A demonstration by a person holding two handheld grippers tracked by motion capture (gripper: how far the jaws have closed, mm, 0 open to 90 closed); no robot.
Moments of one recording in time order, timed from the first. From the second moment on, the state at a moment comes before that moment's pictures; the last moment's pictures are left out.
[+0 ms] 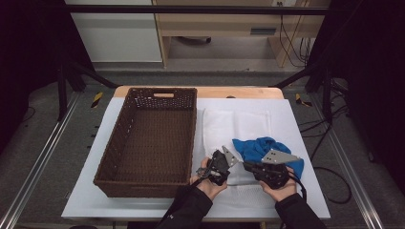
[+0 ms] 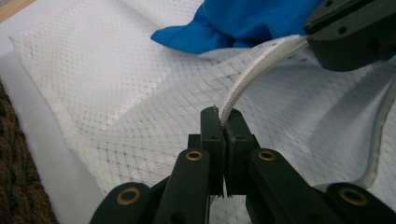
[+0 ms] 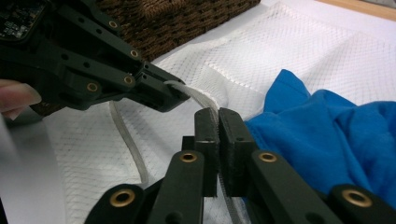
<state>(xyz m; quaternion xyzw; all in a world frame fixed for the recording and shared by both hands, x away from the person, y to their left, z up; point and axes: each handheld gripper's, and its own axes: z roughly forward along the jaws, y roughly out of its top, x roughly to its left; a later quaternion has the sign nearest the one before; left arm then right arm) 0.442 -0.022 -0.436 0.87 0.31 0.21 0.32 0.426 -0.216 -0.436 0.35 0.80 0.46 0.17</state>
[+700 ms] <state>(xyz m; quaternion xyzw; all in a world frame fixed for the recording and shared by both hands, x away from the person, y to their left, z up) 0.440 -0.017 -0.434 0.87 0.30 0.21 0.34 0.450 -0.267 -0.448 0.51 0.71 0.41 0.23</state>
